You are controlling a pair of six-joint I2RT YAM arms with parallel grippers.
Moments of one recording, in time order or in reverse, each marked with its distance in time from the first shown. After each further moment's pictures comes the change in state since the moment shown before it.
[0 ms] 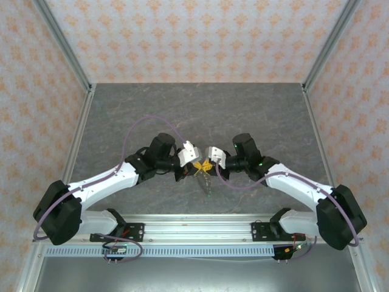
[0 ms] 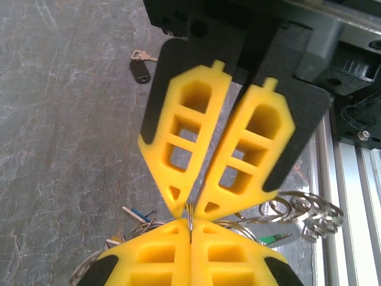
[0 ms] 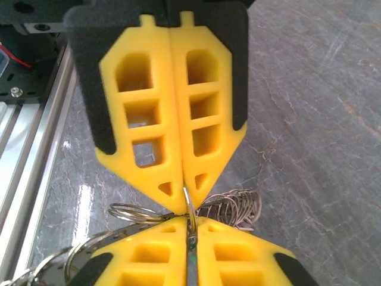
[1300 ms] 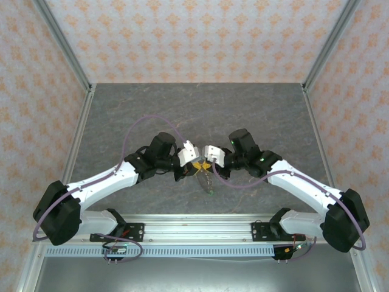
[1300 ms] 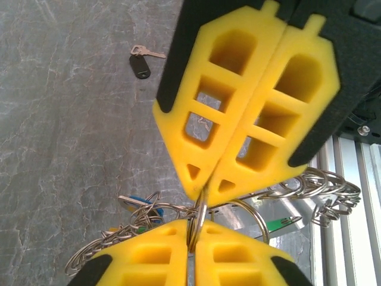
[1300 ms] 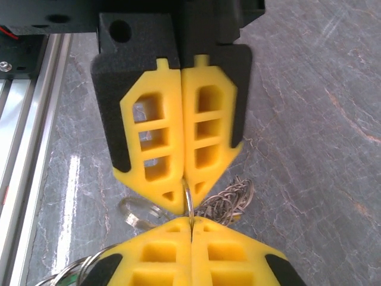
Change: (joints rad) left arm 0.000 -0.005 0.022 -0.043 -0.005 0.007; right arm 0.061 -0.040 0.157 -0.280 0.148 -0.090
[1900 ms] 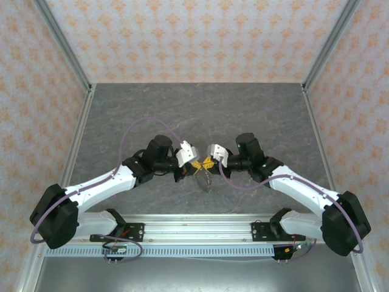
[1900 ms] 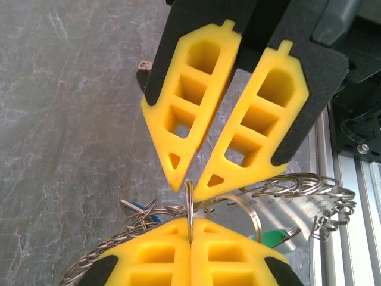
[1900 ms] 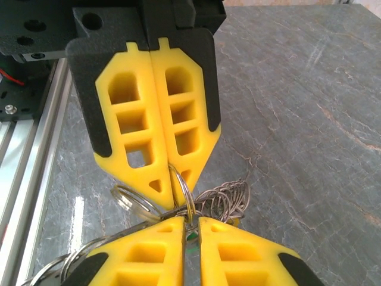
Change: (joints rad) left arm 0.000 -0.040 -0.068 0.117 -0.008 -0.063; right arm -0.070 -0.028 -0.159 0.275 -0.125 0.143
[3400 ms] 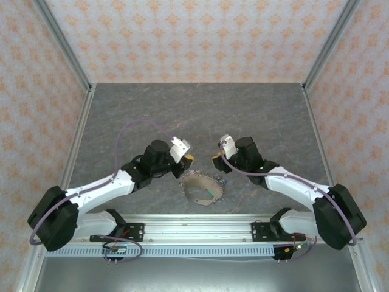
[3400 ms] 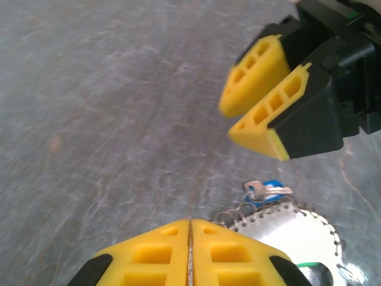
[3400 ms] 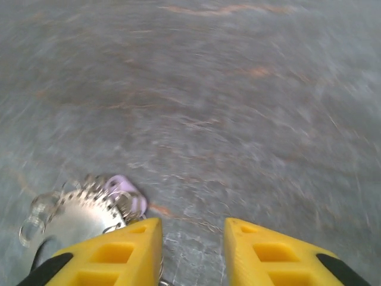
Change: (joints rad) left arm 0.000 -0.040 -0.119 0.161 -0.348 -0.251; right arm -0.014 0.070 -0.080 0.092 0.481 0.579
